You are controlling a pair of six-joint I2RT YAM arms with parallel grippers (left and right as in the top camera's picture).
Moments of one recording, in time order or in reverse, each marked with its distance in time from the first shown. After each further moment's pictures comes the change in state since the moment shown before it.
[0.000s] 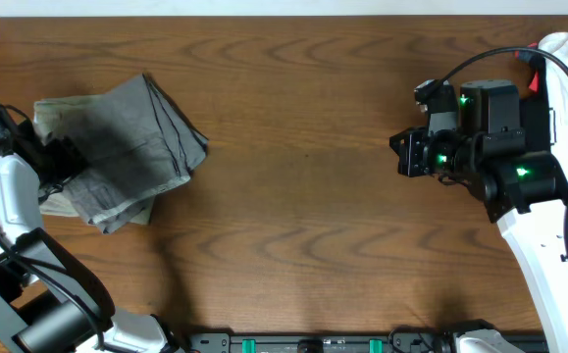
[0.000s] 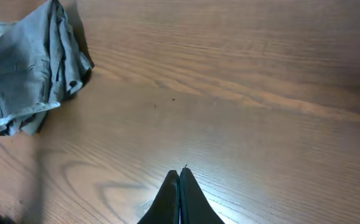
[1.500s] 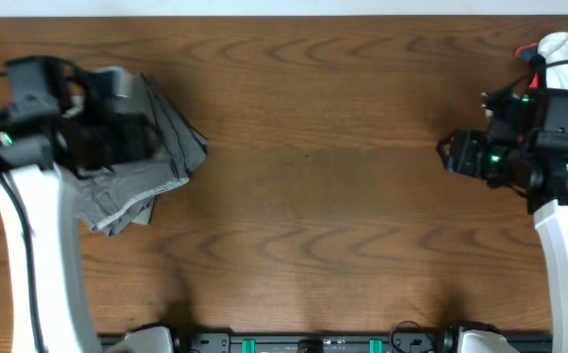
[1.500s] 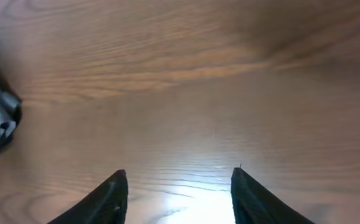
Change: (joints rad) left arm -0.416 -0.333 0.269 -0.484 0.340 0.226; right arm -0.292 0.000 0.000 -0.137 0.059 0.010
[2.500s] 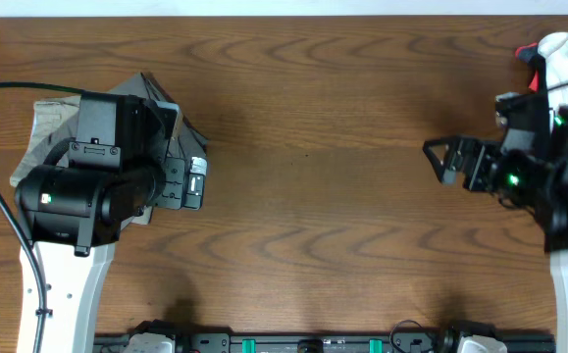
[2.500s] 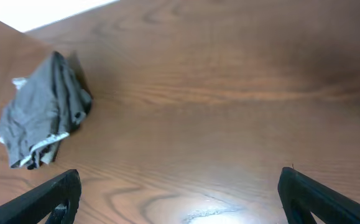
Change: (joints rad) left arm -0.334 -0.166 0.001 -0.149 -0.389 -0.069; right arm -0.032 -0.200 0.006 -0.017 -0.220 -0.052
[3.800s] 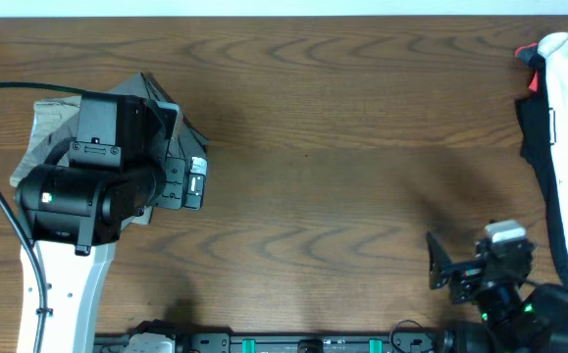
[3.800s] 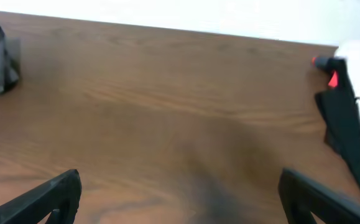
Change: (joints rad) left arm 0.000 0.001 -0.002 0.000 -0.001 -0.003; right arm 0.015 -0.953 -0.648 0.114 0.223 -0.245
